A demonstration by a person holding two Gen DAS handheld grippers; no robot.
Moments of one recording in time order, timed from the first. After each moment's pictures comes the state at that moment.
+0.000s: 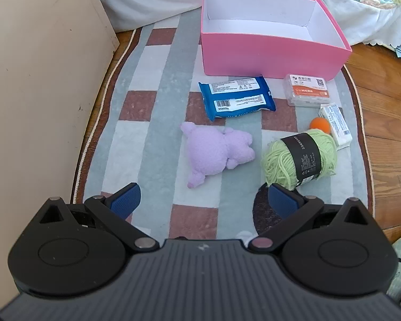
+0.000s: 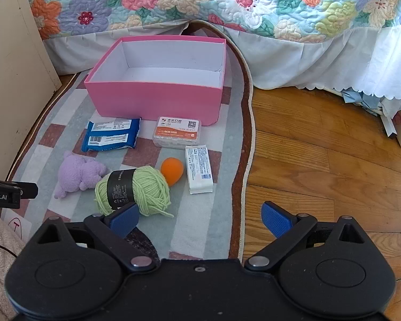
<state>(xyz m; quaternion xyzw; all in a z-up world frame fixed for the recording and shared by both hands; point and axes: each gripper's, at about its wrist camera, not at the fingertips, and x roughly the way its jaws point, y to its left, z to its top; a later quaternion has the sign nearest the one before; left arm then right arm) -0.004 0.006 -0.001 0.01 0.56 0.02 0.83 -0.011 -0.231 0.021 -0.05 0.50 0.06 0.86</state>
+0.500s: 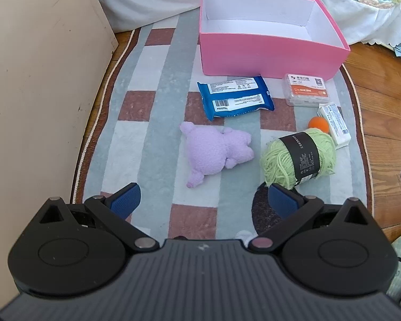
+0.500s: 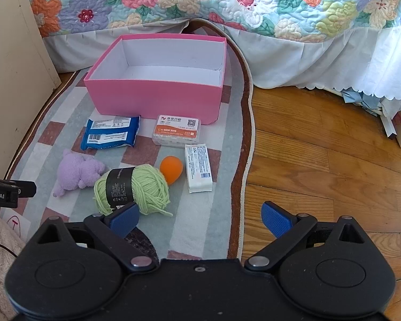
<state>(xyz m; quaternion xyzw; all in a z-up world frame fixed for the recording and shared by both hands) -0.004 0.005 0.000 0.01 0.56 0.02 0.83 -0.012 -0.227 0.021 -0.05 0.50 0.06 0.86</state>
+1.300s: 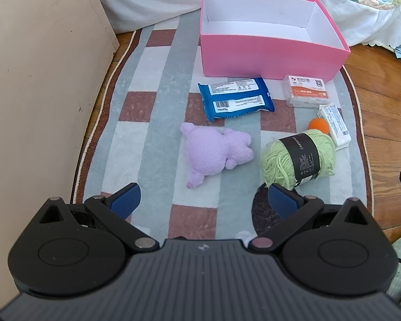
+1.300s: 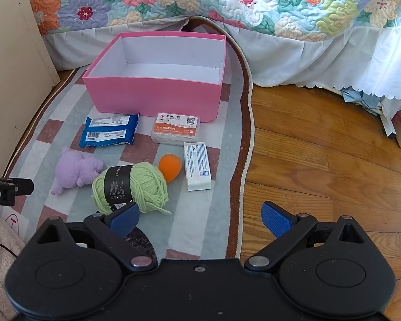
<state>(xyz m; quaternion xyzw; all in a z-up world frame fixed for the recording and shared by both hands) -0.007 0.002 0.001 0.01 0.56 0.02 0.83 -0.011 -0.228 0.018 -0.05 0.51 0.05 0.86</state>
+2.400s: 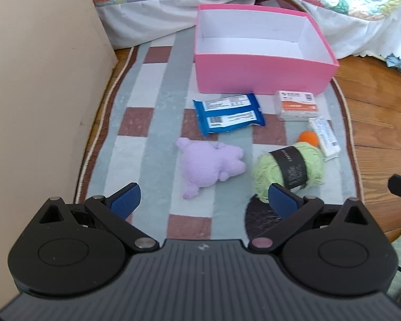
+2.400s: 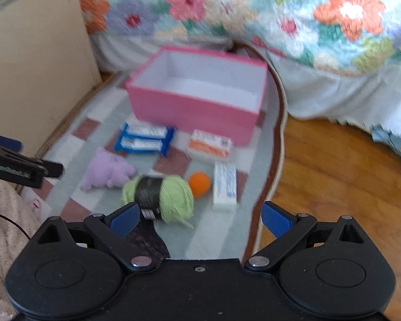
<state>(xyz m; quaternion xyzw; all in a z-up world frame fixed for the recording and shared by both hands) -0.010 0.003 0.022 -0.01 0.54 0.03 0.84 -0.019 -0.221 0.039 -0.08 0.46 0.16 0.87</state>
